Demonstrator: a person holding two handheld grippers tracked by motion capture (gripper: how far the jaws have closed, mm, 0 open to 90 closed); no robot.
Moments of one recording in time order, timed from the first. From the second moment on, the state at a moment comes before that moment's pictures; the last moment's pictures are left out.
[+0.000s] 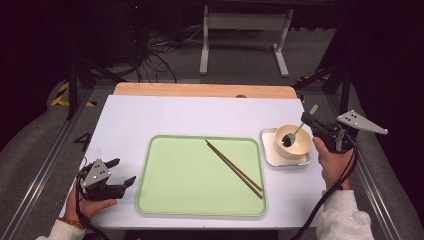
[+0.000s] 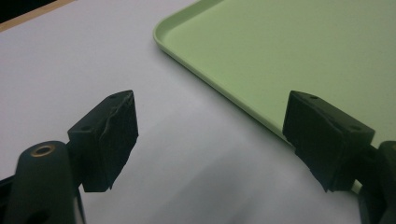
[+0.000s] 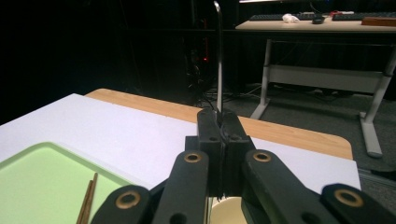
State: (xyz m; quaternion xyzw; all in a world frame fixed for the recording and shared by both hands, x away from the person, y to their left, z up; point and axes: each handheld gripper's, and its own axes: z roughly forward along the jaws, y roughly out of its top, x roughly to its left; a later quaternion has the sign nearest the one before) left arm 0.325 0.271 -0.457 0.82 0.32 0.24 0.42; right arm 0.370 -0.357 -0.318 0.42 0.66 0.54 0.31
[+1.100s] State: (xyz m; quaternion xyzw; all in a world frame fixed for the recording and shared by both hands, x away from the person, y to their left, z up) left arm 0.325 0.271 -0.457 0.82 0.32 0.23 0.42; right arm 0.367 -0.299 -0.330 0.36 0.71 0.55 0.26
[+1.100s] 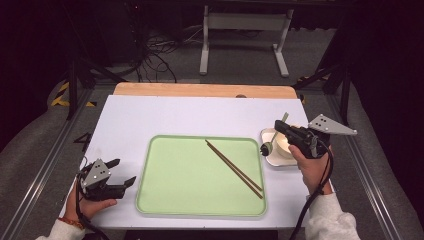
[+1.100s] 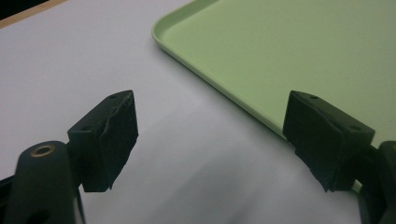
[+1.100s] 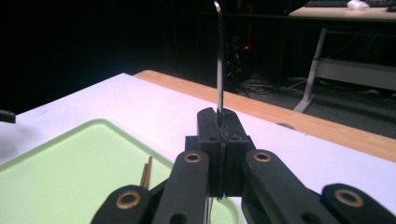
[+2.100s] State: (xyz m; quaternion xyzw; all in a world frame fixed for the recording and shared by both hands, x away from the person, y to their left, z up) left arm 0.326 0.270 -0.458 0.82 0.31 0.23 0.42; right arm 0.387 -0.267 -0.376 0.35 0.78 0.49 0.18
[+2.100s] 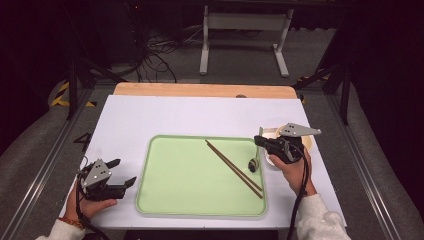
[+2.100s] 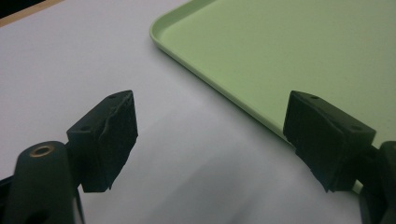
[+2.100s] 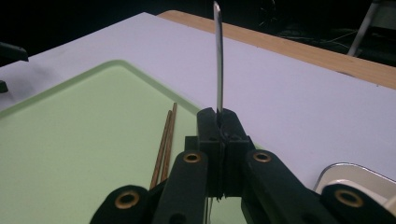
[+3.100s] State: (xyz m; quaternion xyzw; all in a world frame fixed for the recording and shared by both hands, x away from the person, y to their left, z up) left arm 0.326 0.271 -0.459 0.82 0.32 0.23 0.42; right arm 0.422 -0.219 -0.407 0.36 0.81 0.44 0.13
